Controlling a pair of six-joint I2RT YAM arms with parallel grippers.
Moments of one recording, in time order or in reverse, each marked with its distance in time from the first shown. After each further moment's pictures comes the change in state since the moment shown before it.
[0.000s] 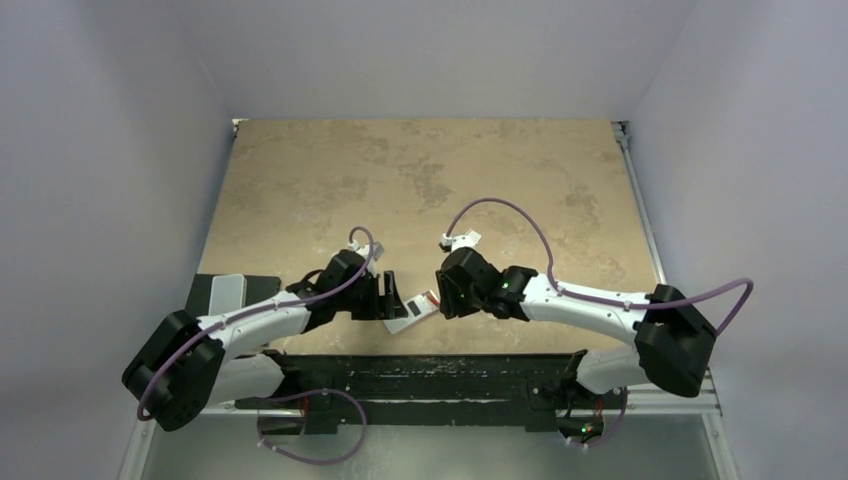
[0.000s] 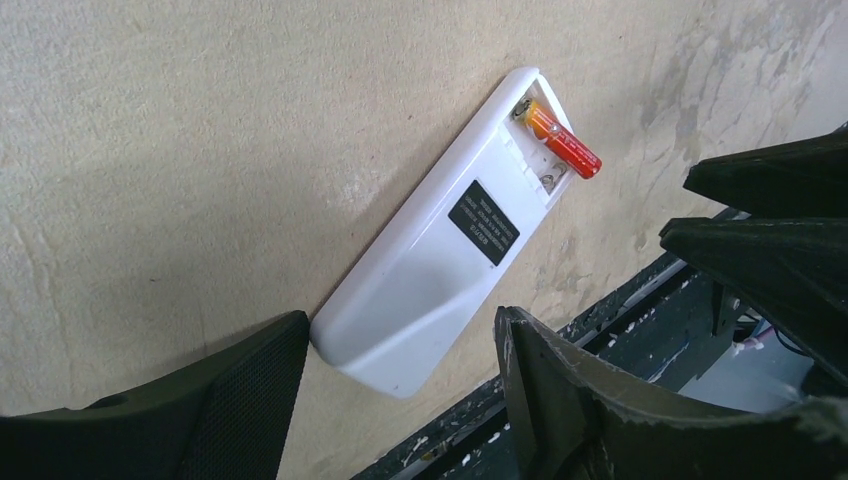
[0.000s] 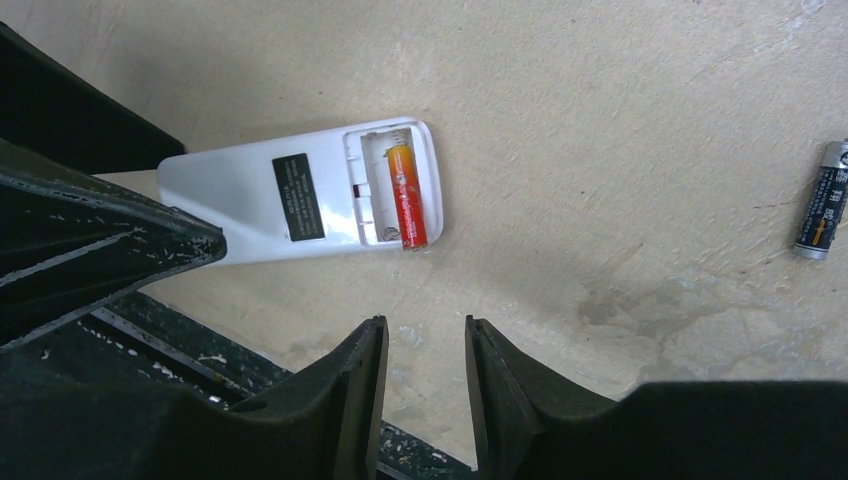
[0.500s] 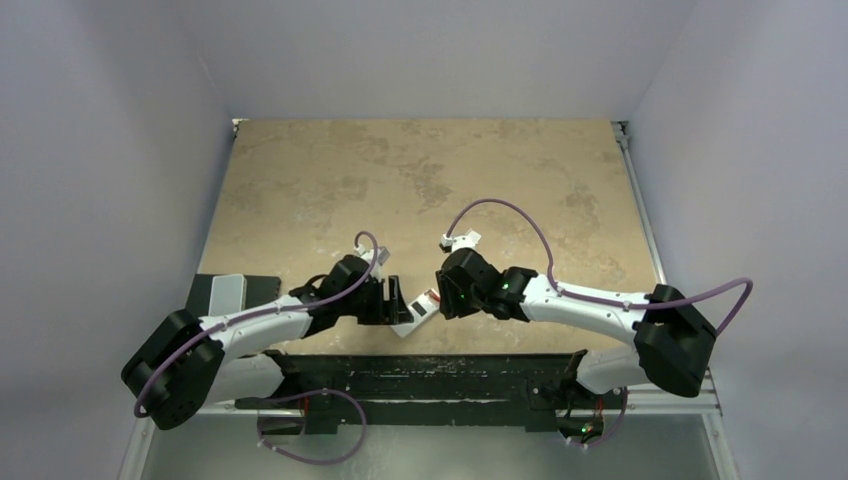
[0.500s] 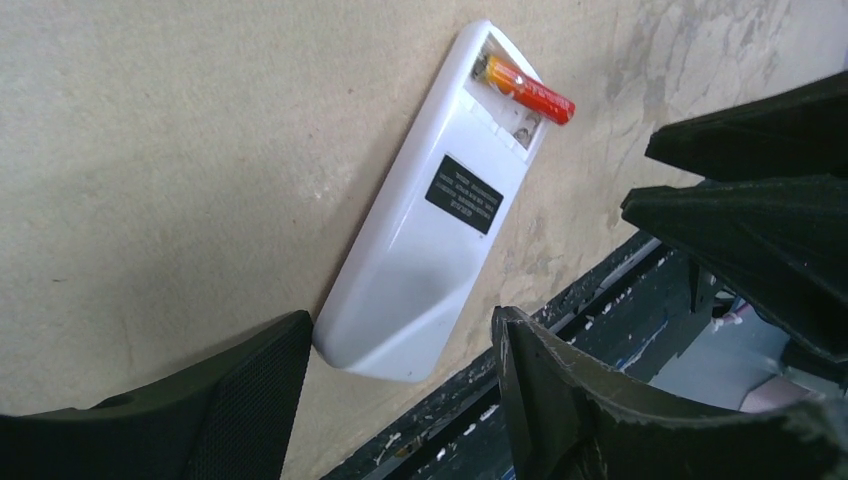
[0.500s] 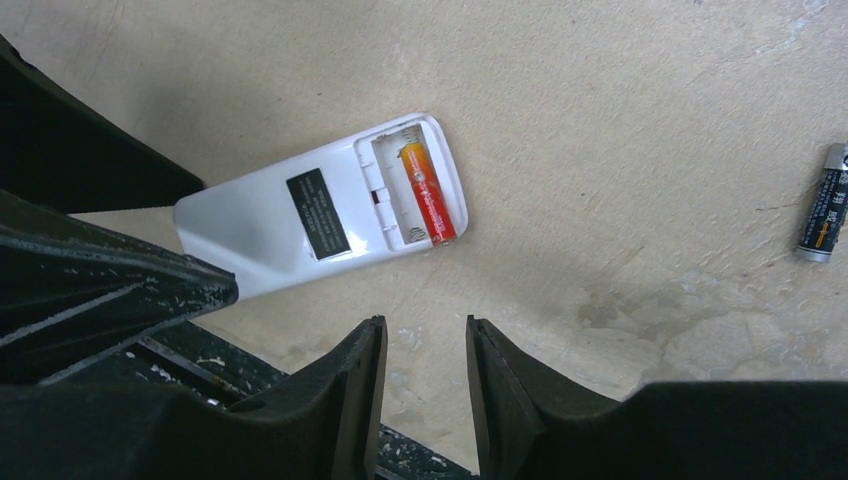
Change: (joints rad) left arm -0.051 -0.003 -0.021 0.053 0.010 -0.036; right arm 0.000 0.000 -0.015 0.017 0.001 0.000
